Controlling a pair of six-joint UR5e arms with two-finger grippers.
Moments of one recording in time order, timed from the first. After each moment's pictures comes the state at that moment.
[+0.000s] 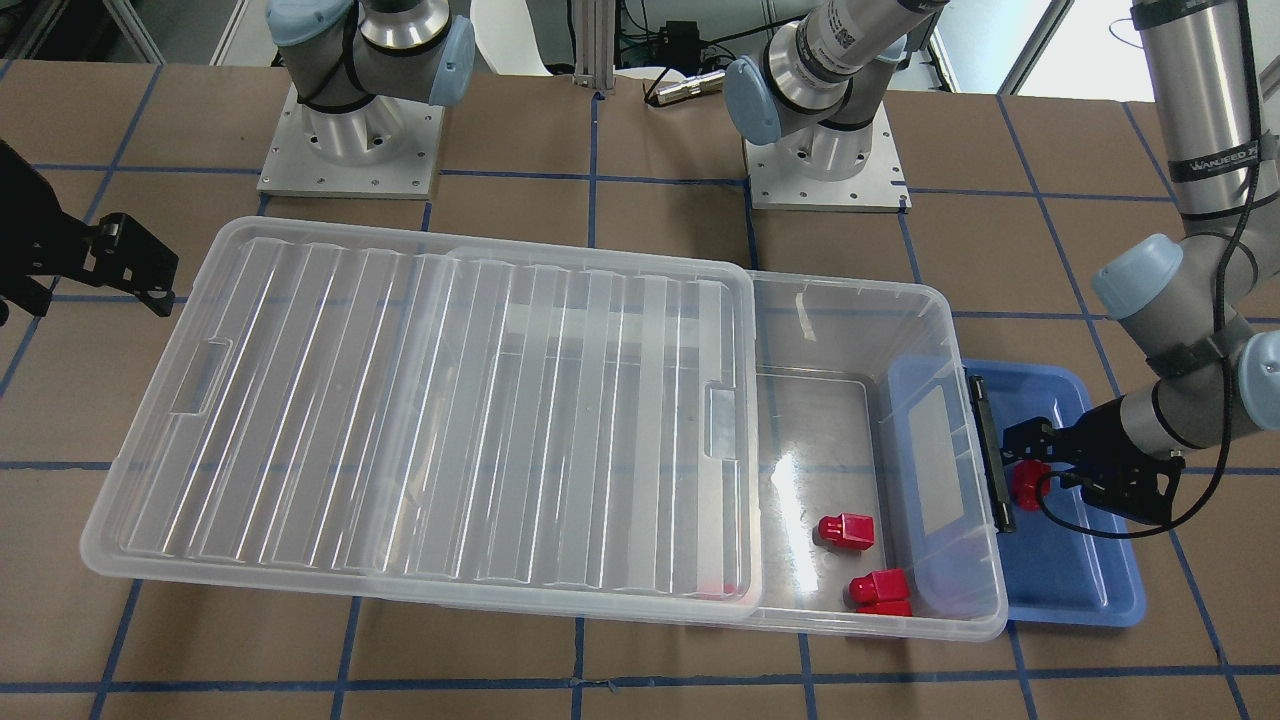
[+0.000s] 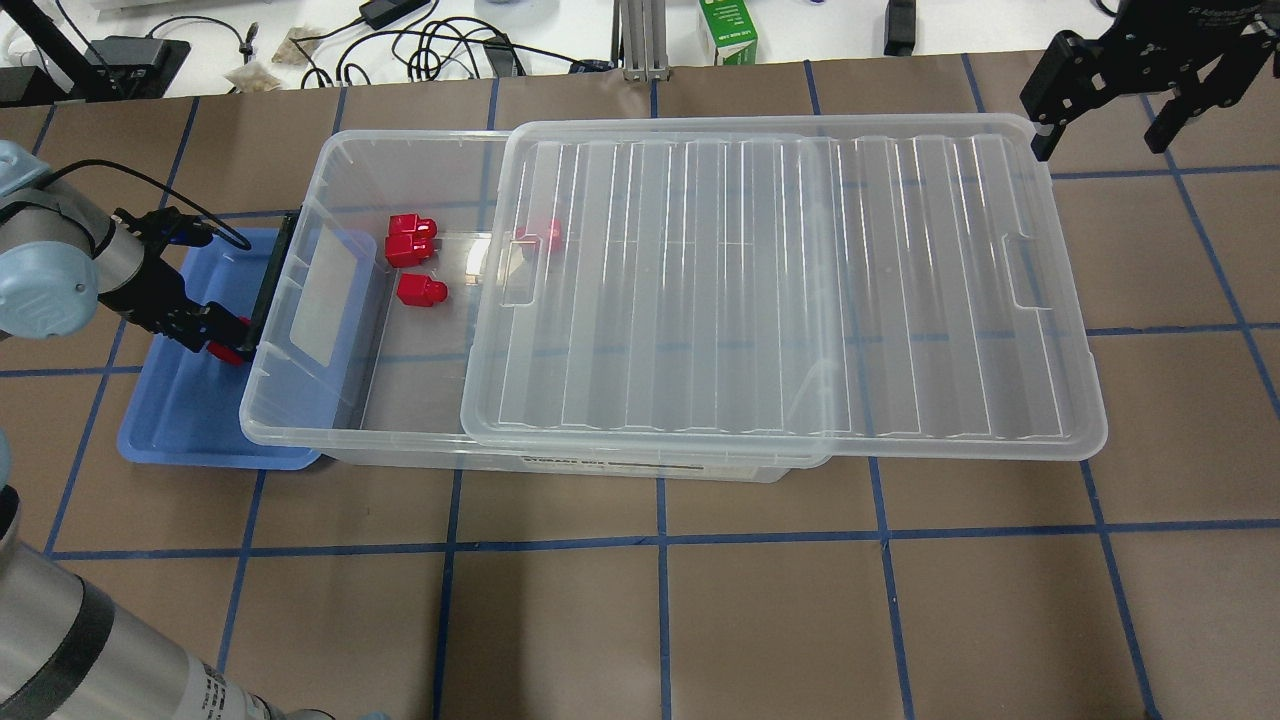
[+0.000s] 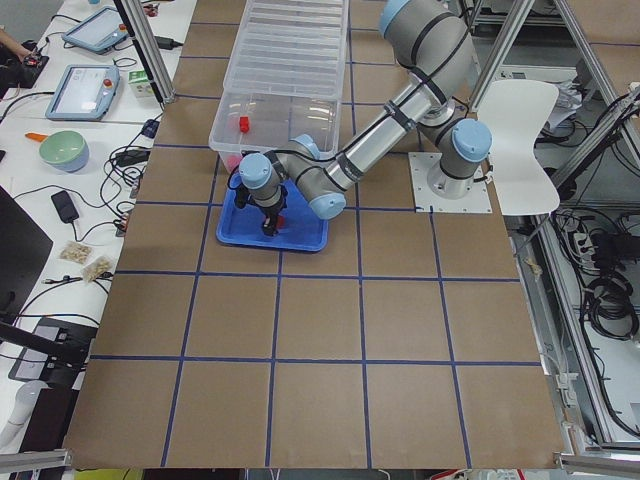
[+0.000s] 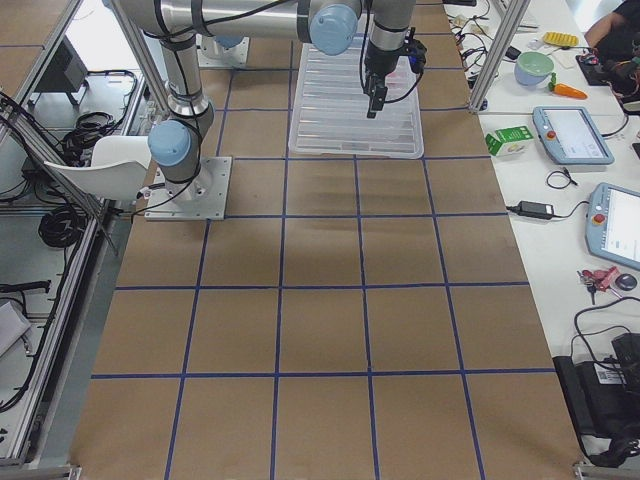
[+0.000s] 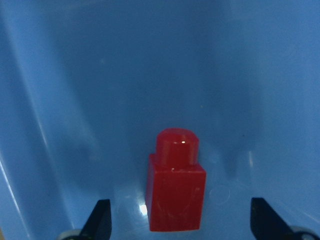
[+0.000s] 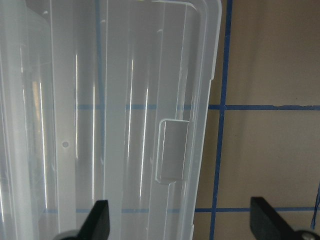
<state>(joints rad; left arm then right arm) -1.02 -2.08 -1.73 -1.07 1.51 0.83 1.36 -1.40 1.33 -1.42 -1.61 -0.23</state>
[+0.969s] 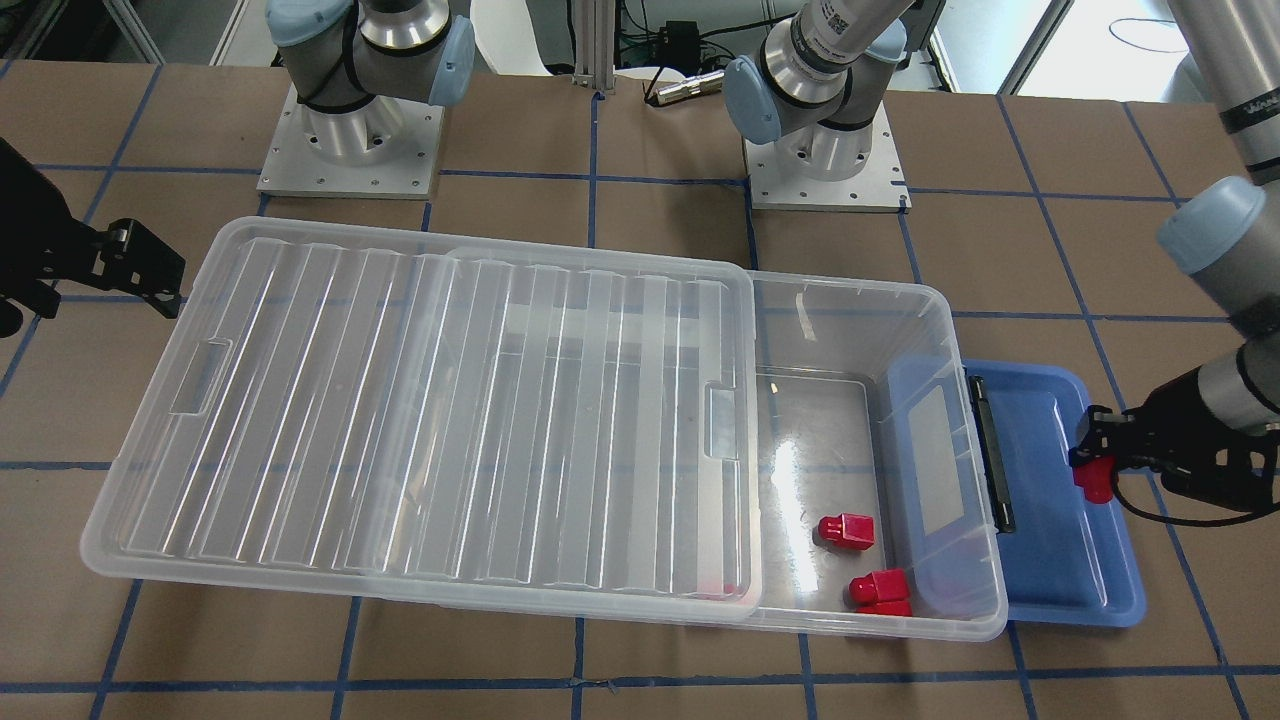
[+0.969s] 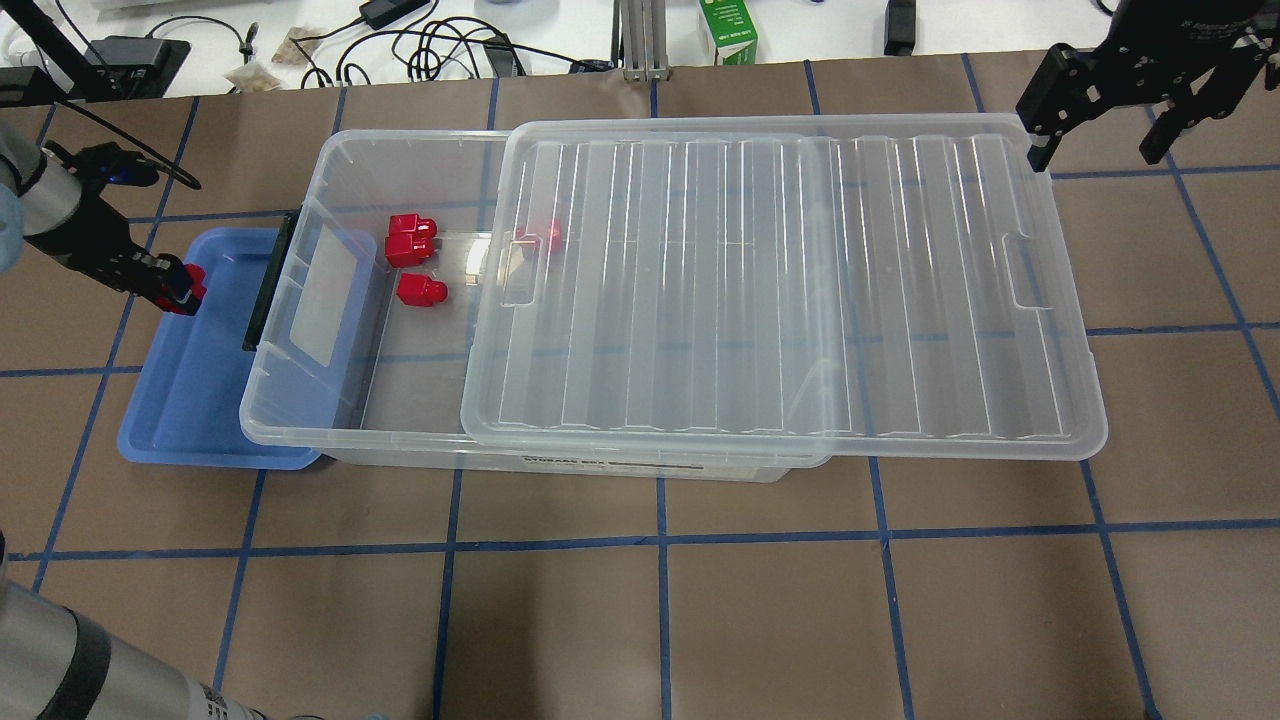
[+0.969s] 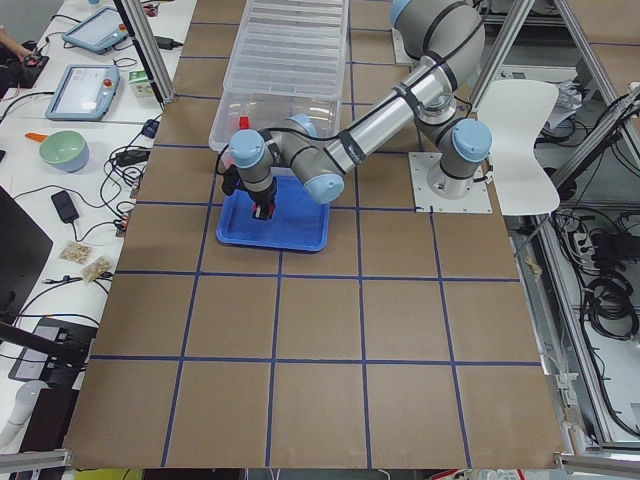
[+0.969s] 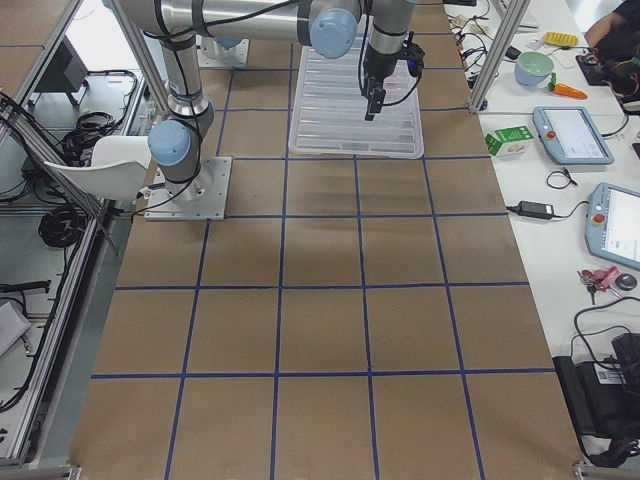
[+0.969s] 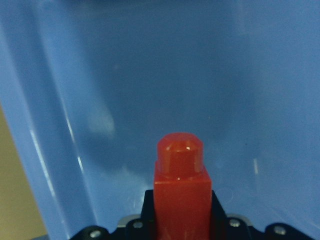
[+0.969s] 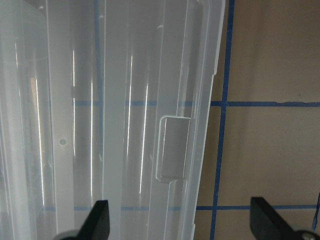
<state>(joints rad) -1.03 -1.97 -1.57 -1.29 1.52 0.78 1.36 -1.40 1.35 -1.42 -1.63 -0.23</state>
